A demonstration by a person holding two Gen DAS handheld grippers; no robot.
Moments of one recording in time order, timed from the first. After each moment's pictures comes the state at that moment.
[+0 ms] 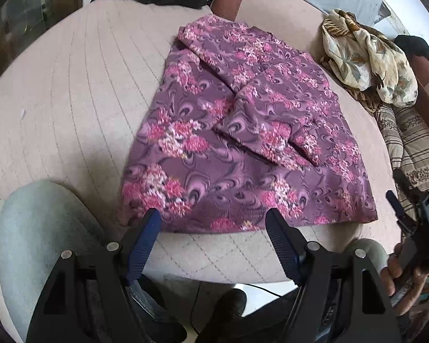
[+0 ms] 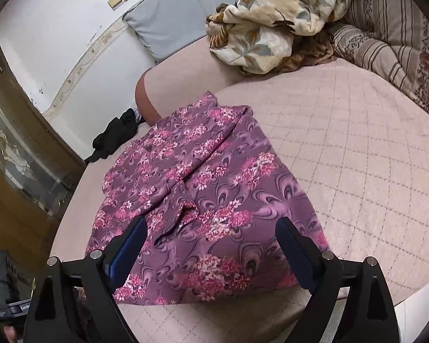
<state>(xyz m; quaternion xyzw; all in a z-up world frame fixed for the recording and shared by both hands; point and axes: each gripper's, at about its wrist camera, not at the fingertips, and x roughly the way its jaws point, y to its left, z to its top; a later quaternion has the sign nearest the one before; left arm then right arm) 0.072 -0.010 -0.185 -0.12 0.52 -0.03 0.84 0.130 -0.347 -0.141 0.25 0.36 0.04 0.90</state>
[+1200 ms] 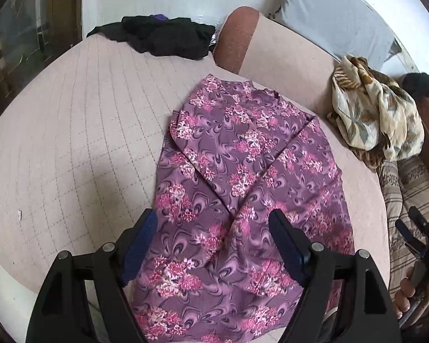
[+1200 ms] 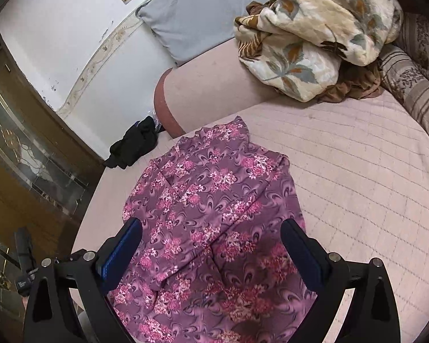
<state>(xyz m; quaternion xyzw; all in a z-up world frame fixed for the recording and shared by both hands) 0.212 0.012 -0.120 -0.15 0.48 -0.01 0.87 0.256 -0.372 -0.071 0.24 0.38 0.11 0.88</state>
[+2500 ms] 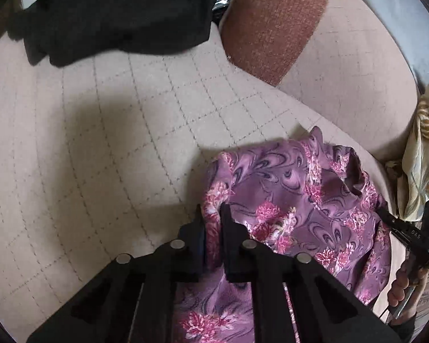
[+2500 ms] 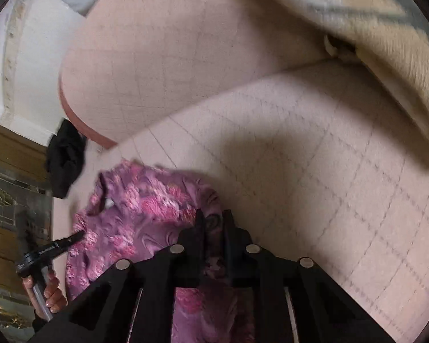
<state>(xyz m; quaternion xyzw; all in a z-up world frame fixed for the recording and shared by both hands) 0.571 0.053 -0.241 -0.15 0.57 -0.04 0.80 0.631 -0.367 -0.220 0.24 0.54 0.10 0.80</state>
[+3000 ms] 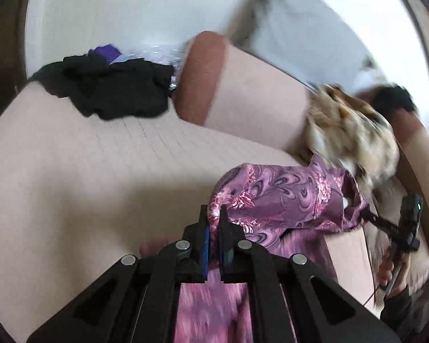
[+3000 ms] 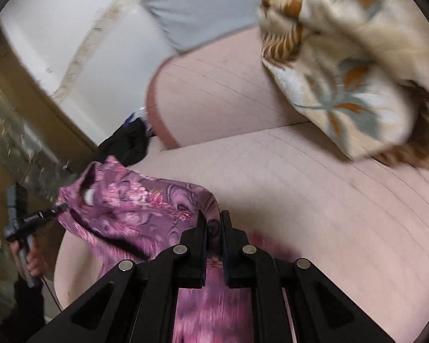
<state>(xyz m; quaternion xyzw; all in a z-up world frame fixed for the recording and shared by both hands) 0.345 0.098 -0.079 -0.13 0.43 -0.15 0.88 0.426 -0.396 -0.084 0.19 0.41 0.16 0.88</state>
